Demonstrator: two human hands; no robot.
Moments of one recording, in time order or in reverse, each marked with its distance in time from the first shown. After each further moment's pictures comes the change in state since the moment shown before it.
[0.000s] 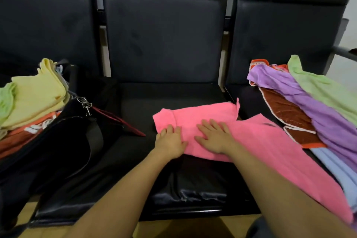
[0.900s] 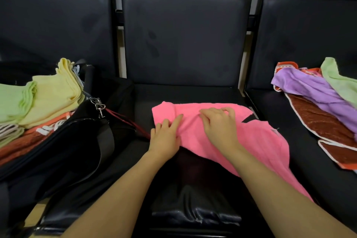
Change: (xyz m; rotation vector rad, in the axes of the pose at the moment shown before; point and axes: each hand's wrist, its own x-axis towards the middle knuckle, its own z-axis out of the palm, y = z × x) left_hand 0.015 -0.052 -0.006 -0.047 0.385 -0.009; right_hand 0.032 -0.052 -0.026 0.210 0.943 -0.156
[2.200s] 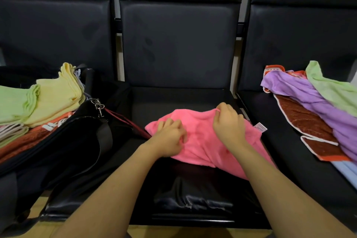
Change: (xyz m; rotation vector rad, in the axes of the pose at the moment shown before) left_hand -0.013 0.024 -0.031 0.117 -0.167 0.357; right_hand -0.006 0.017 -0.045 -0.075 -0.157 0.334
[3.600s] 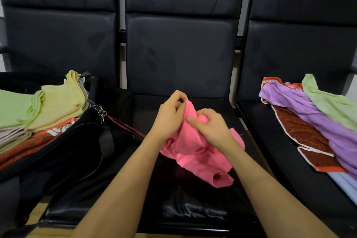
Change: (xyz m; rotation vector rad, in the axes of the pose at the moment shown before) left_hand 0.012 0.018 -0.066 -0.842 0.579 -0.098; right_hand -0.004 -0.040 -0.029 0.734 -0.282 -0.004
